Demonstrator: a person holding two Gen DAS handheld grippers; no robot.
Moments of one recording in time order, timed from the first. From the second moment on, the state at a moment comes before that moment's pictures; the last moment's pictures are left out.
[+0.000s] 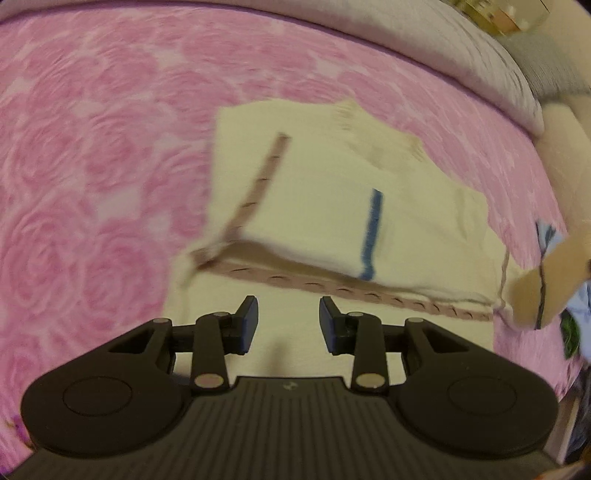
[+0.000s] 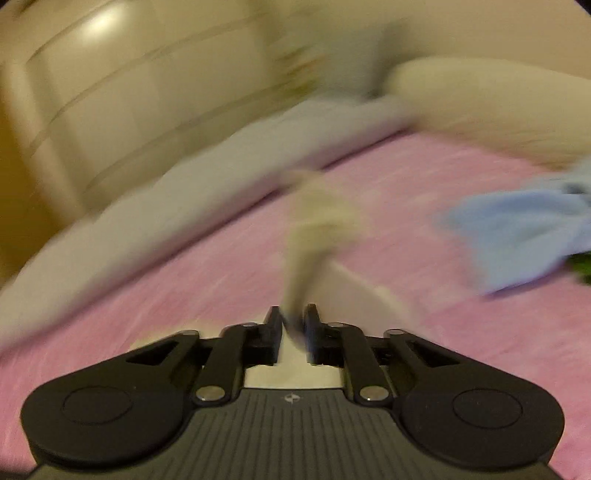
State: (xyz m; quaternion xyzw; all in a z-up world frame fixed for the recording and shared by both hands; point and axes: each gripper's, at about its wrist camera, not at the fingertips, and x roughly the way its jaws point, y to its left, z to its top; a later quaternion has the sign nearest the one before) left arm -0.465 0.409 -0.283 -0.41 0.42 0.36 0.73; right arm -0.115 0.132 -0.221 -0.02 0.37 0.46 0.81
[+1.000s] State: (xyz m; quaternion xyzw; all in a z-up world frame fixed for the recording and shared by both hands) left arm -0.261 0.407 -0.388 -0.53 0.39 0.22 0.72; right arm 0.008 0.033 -0.345 -0.11 0.58 0.19 0.79
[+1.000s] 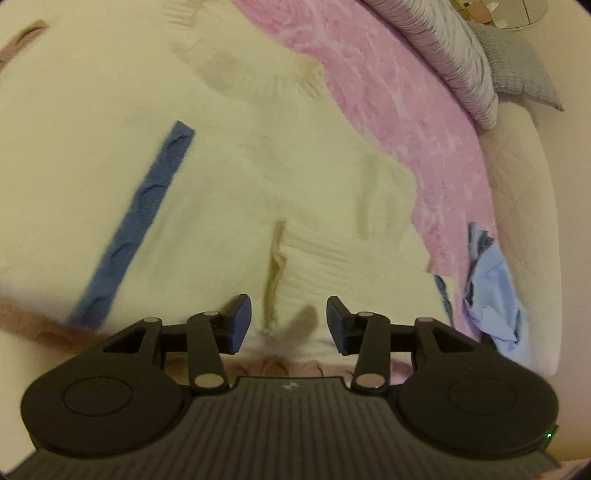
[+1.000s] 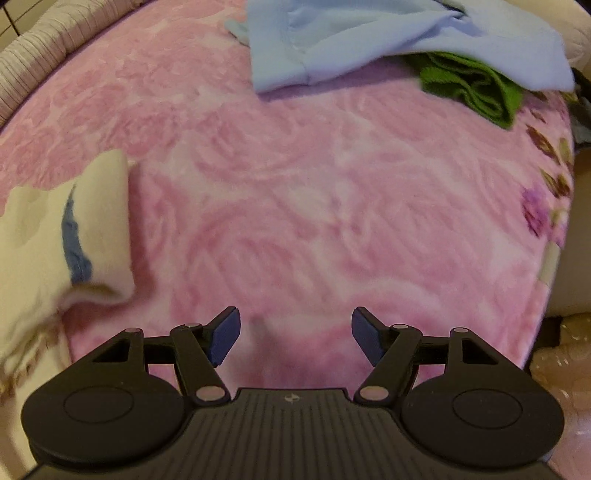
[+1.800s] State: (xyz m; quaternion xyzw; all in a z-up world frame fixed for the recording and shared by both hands) left arm -0.401 0.467 -0.310 -0.27 0.41 0.32 0.81; right arm -0.050 0.138 -0.350 -0.11 0.58 0.28 0.76
